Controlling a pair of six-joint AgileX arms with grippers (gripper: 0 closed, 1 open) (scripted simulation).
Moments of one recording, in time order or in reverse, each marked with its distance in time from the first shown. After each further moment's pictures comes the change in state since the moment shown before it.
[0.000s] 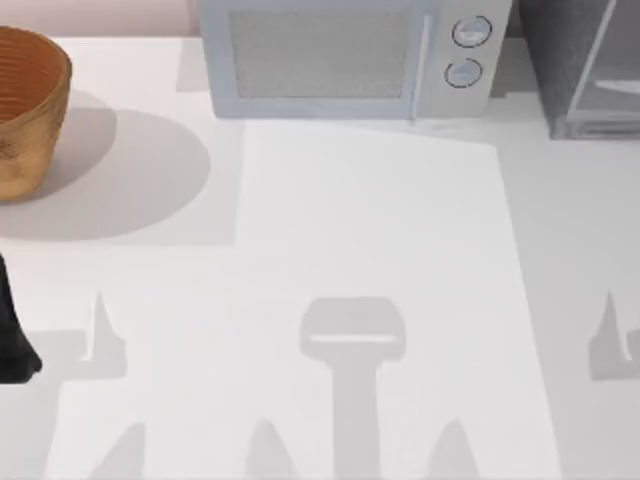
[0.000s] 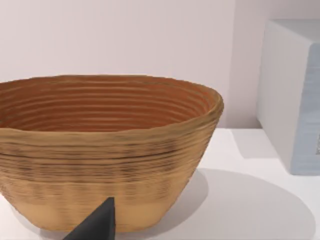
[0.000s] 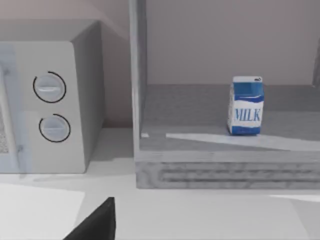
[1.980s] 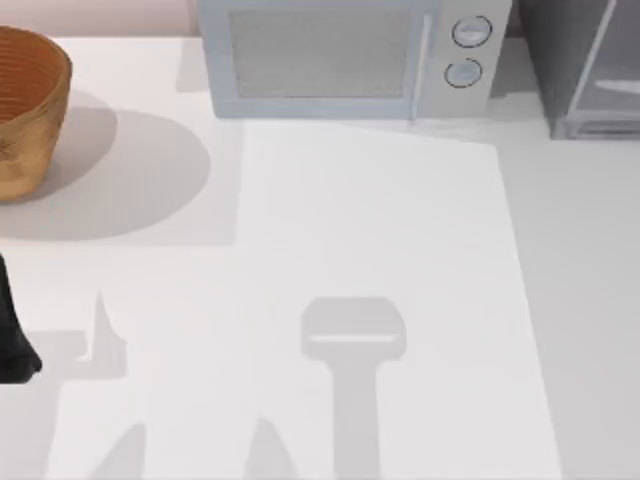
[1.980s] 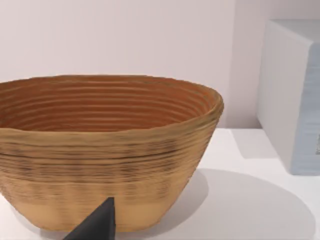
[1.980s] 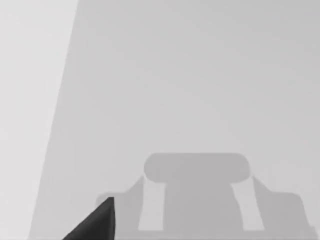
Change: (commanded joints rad) left arm 0.000 0.000 0.000 0.000 0.000 0.000; right arm -0.008 -0.221 0.667 -1.470 0.002 -0.021
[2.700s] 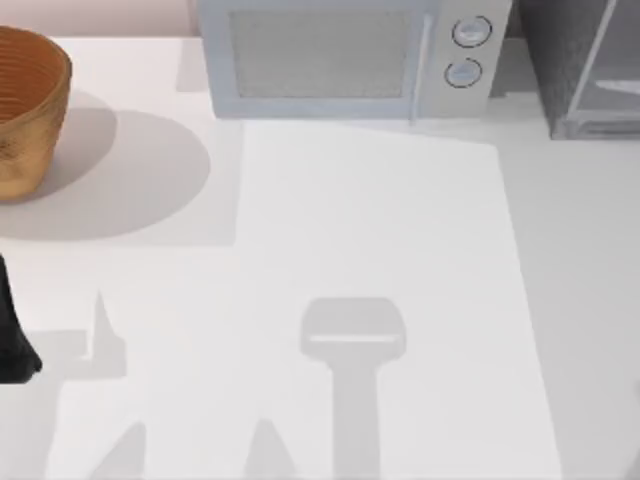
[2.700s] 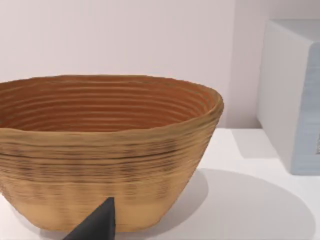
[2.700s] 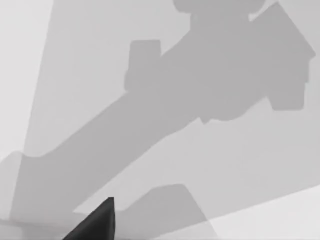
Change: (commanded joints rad) left arm 0.000 0.000 0.000 0.000 0.000 0.000; right arm -0.845 0.918 0.351 -0.105 -0.448 -0.903
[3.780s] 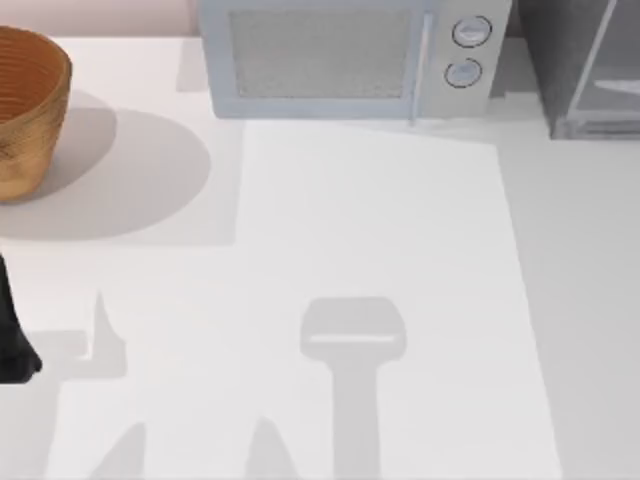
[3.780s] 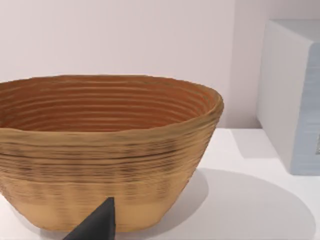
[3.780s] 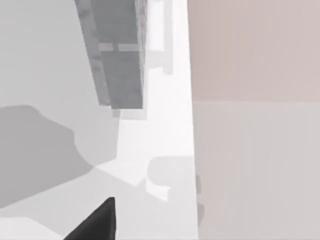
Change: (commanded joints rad) left arm 0.000 0.000 0.000 0.000 0.000 0.000; right arm -0.958 1.104 0.299 0.137 -0.508 -1.070
